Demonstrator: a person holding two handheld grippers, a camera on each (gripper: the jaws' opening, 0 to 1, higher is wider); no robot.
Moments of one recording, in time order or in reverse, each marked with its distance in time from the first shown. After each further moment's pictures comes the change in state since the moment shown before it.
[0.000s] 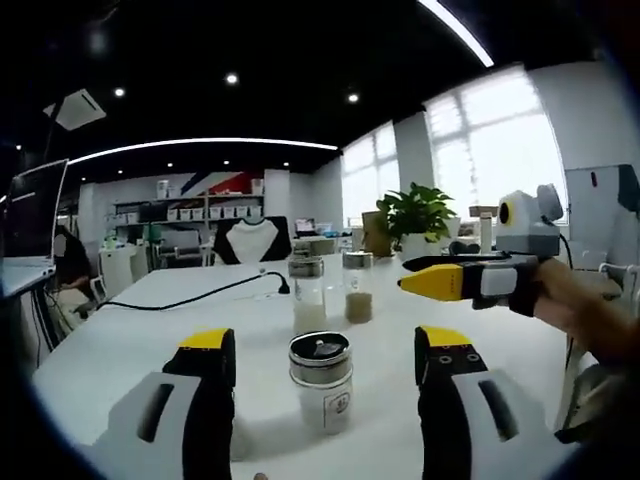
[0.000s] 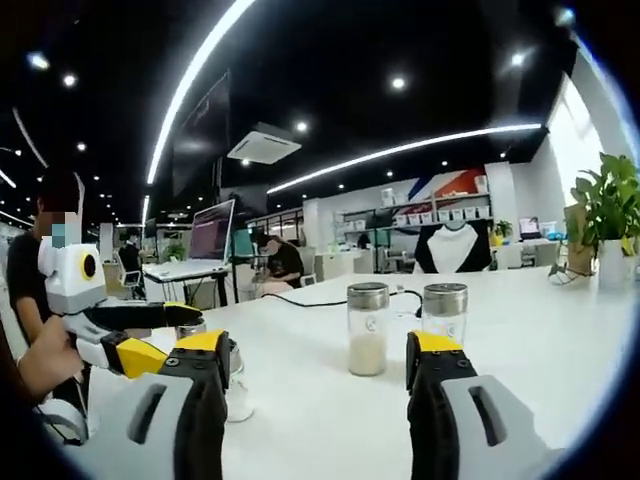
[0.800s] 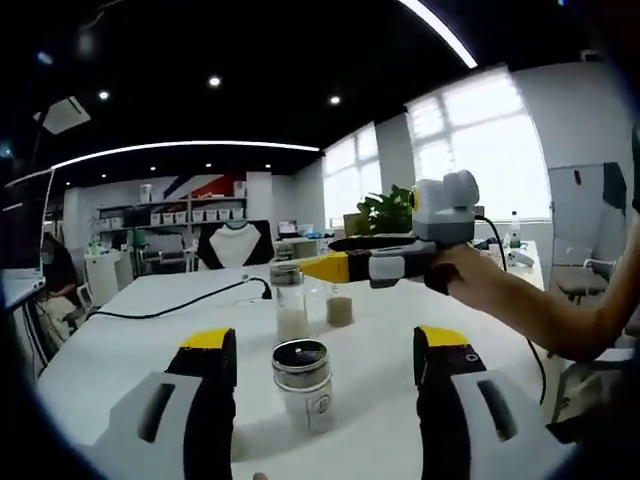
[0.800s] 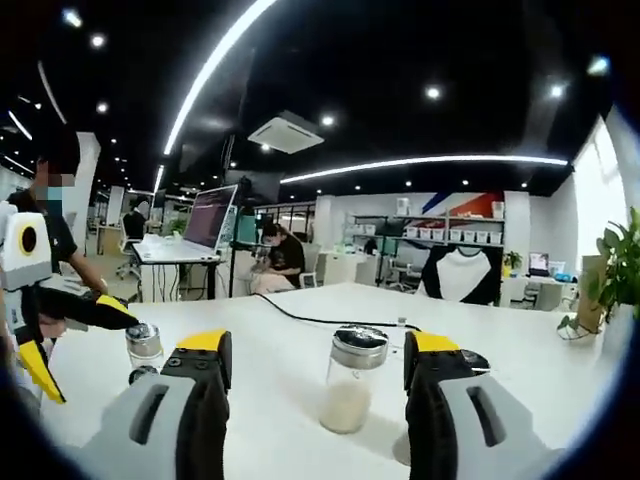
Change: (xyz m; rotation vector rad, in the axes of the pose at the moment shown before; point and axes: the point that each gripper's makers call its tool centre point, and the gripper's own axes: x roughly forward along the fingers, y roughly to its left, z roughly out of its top) left arm -0.008 -0.014 0.010 -0.003 -0.002 -0.086; right arm 0.078 -0.025 0.023 -0.128 0.012 0.030
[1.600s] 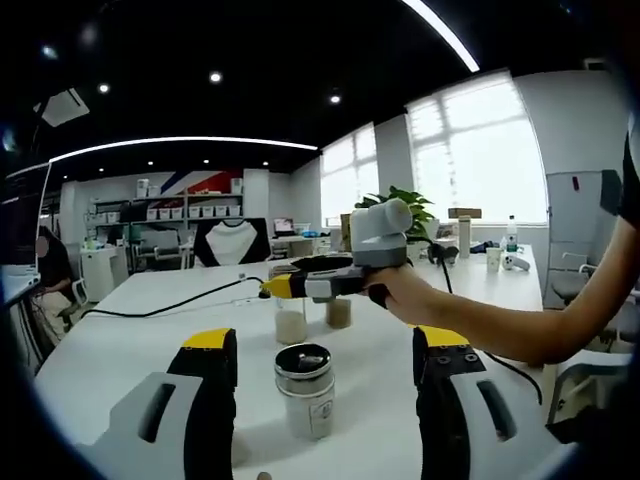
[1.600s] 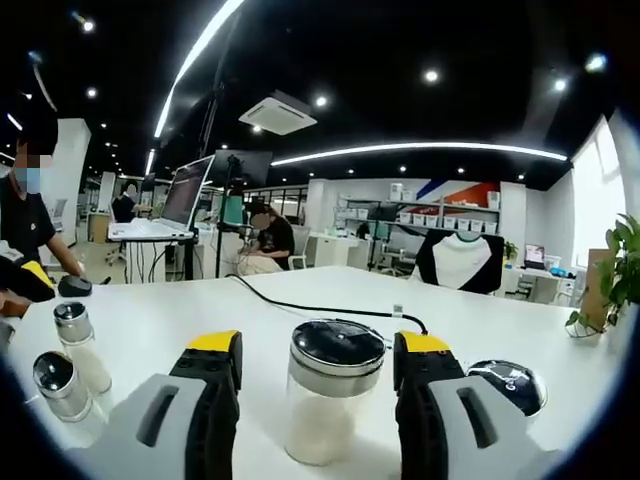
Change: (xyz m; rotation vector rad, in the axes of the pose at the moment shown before) left arm 0.012 0.002 -0.002 -0.010 0.011 -0.028; right arm 0.062 -0.026 -0.043 -0.019 0.088 -0.022
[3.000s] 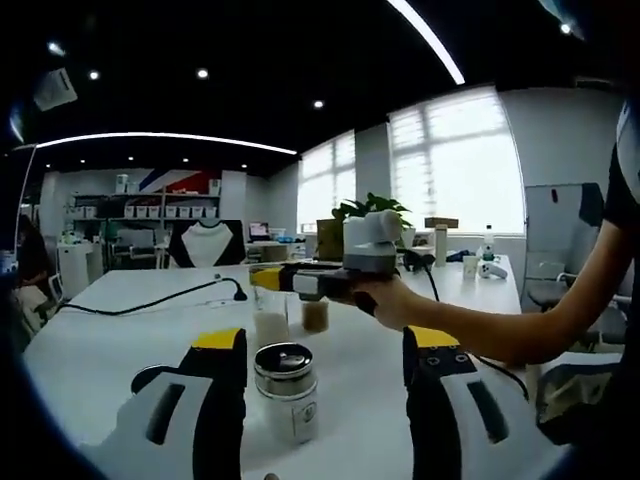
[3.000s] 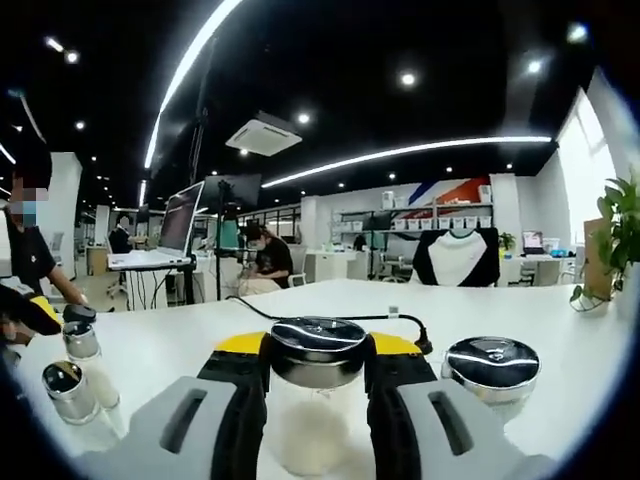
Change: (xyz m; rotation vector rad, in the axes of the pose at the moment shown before) left arm -0.005 -0.016 0.001 -0.040 -0.062 -0.114; right arm -0.015 -0.007 0.010 0.092 -0.107 -0.006
